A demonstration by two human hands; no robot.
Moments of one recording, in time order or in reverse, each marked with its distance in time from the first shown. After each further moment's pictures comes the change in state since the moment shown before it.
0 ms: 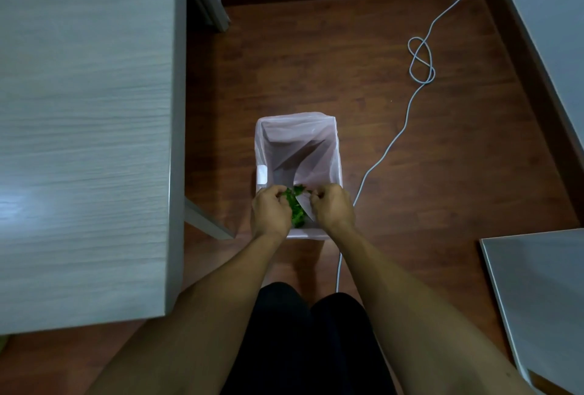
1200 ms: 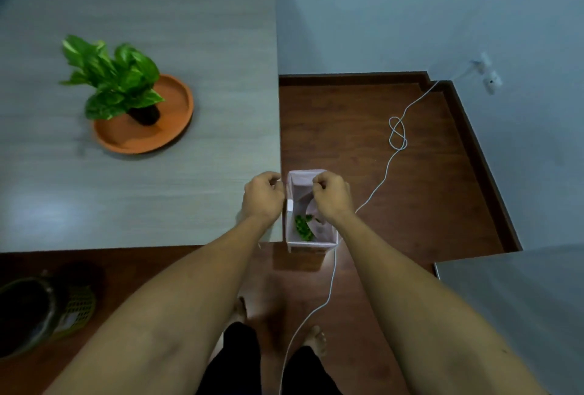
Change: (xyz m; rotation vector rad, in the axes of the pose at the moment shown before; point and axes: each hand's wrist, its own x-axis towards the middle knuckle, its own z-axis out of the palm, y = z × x) left_hand -0.135 0.195 -0.318 -0.085 0.054 0.070; right_hand -0.230 -0.224 -0.221 0.145 0.092 -0.241
